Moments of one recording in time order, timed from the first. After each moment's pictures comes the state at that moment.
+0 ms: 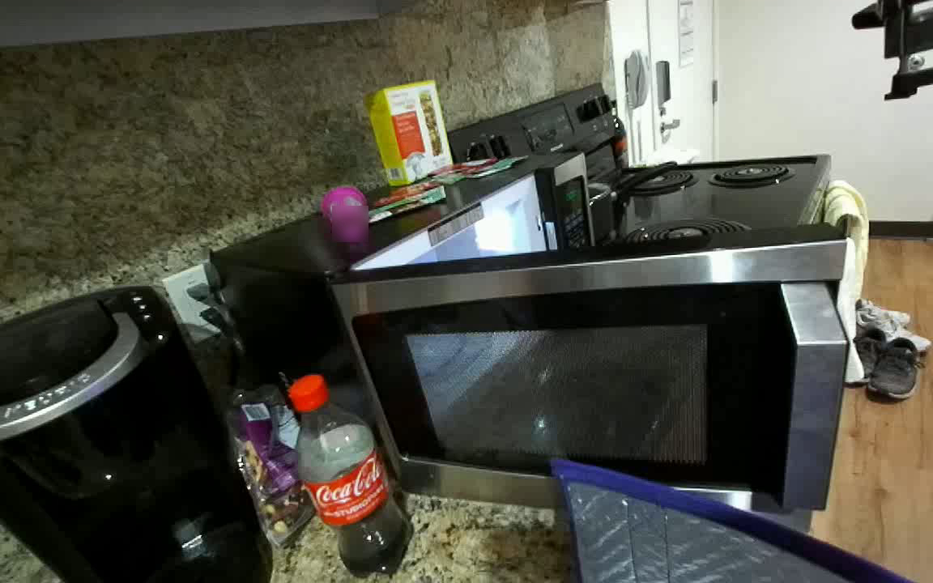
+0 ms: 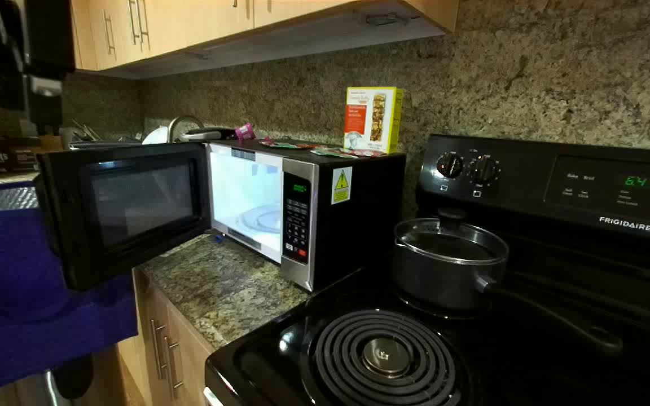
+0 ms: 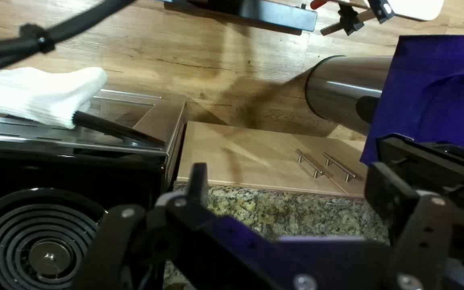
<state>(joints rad) 0.00 -0.61 -0.18 -2.31 -0.03 1.60 -0.28</state>
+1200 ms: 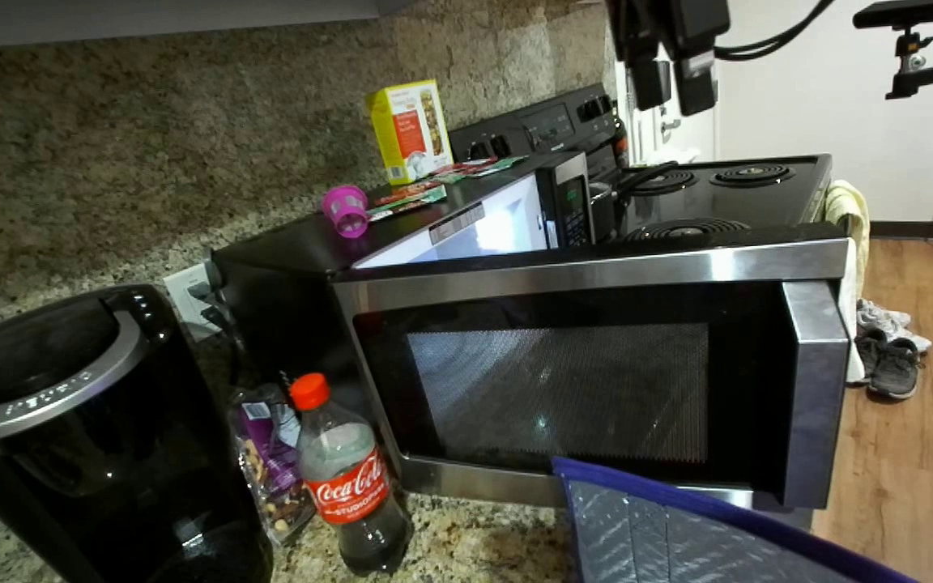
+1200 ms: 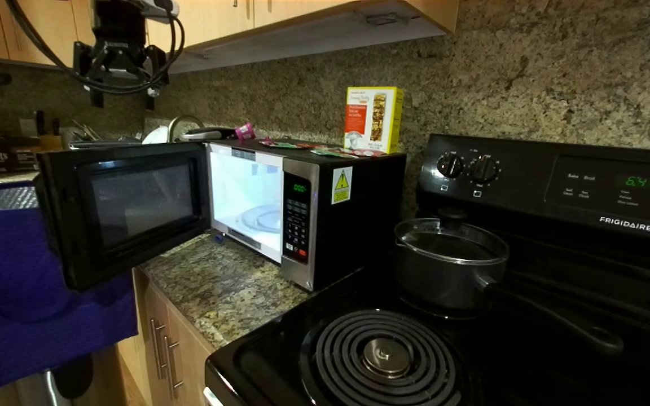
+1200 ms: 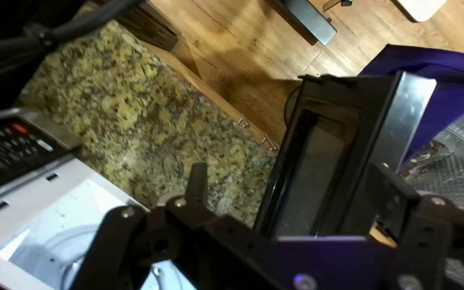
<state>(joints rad) 0.24 -0.09 0.14 -1.80 -0.03 1.59 -0.33</state>
